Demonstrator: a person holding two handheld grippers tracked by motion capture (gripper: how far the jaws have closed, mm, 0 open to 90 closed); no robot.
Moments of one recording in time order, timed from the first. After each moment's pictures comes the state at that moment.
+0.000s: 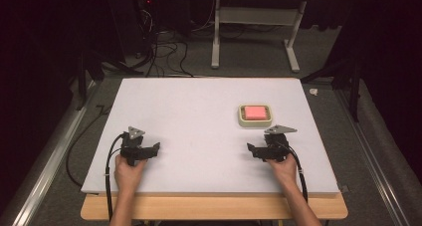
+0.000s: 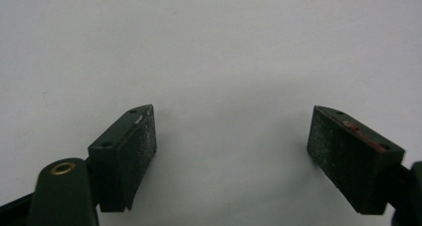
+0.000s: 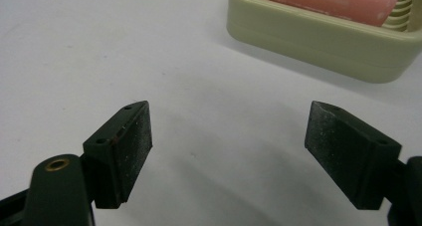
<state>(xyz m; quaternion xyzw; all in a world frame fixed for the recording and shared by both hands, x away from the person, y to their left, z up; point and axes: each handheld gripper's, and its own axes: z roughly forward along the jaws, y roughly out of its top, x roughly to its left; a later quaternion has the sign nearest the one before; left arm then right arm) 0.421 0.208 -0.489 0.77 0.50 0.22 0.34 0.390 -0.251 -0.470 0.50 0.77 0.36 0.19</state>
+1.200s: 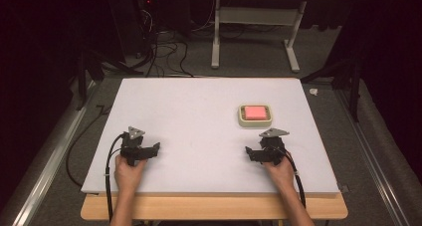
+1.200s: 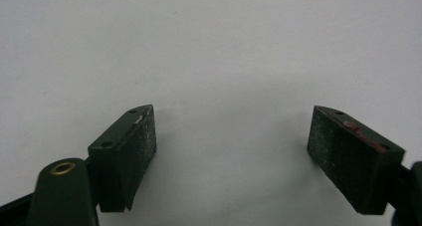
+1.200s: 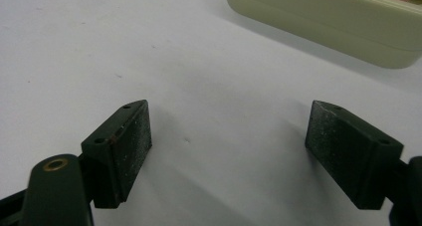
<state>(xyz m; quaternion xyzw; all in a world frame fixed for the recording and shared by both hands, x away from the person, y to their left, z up) 0.421 0.208 -0.489 0.77 0.50 0.22 0.34 0.391 -0.242 -0.484 0.49 0.78 0.32 0.21</state>
